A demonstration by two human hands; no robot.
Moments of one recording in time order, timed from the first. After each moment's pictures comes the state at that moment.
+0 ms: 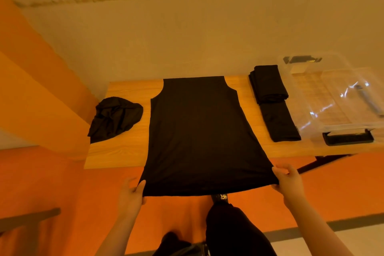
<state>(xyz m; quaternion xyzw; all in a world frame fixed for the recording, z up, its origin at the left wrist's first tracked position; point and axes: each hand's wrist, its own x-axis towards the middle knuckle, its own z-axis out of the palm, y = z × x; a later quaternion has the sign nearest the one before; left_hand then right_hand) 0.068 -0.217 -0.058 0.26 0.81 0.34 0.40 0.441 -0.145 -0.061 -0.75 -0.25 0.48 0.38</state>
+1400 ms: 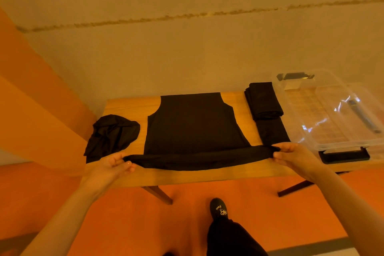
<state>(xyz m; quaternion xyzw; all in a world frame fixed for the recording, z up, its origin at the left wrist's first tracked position) 0.015 -0.125 0.036 0.37 0.69 0.35 0.51 0.476 -0.047 0.028 -0.65 -0.41 0.59 0.25</state>
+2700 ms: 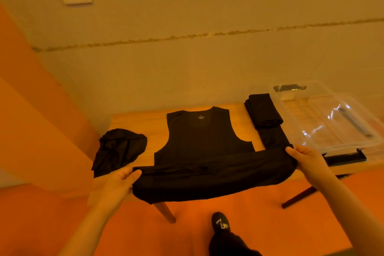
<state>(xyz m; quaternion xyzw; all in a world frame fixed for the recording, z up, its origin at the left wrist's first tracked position) 0.006 -0.147 0.039 0.40 0.67 0.40 0.49 0.448 -0.075 0.045 -0.68 -0.39 0.48 0.39</state>
